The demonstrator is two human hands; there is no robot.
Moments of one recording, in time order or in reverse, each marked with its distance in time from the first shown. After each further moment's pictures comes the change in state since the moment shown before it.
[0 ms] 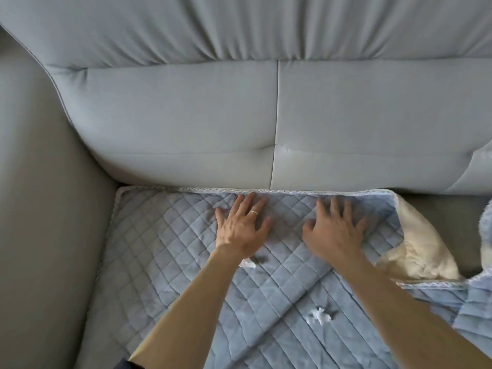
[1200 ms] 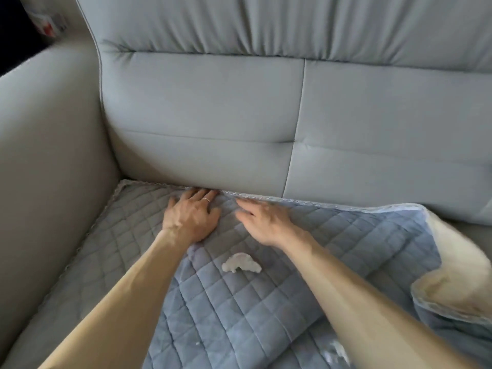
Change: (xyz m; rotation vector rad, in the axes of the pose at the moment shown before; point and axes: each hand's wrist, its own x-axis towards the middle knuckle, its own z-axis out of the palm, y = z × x) left_hand 0.013 -0.122 -0.006 0.179 0.313 -0.123; right_hand 0.017 -0.131 0.040 0.238 0.052 -0.628
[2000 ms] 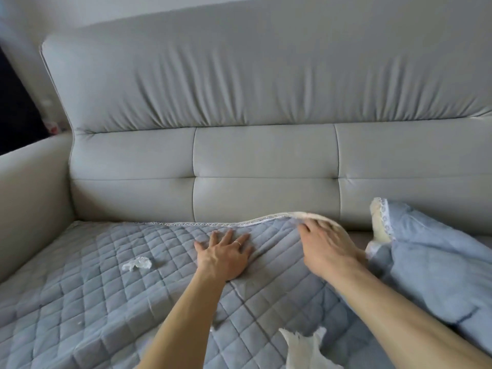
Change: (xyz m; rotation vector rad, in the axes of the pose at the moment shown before) left_hand -0.086 0.301 0.033 0.076 -0.043 0.008; right_hand -0.201 0.265 -0.110 -0.536 0.420 0.082
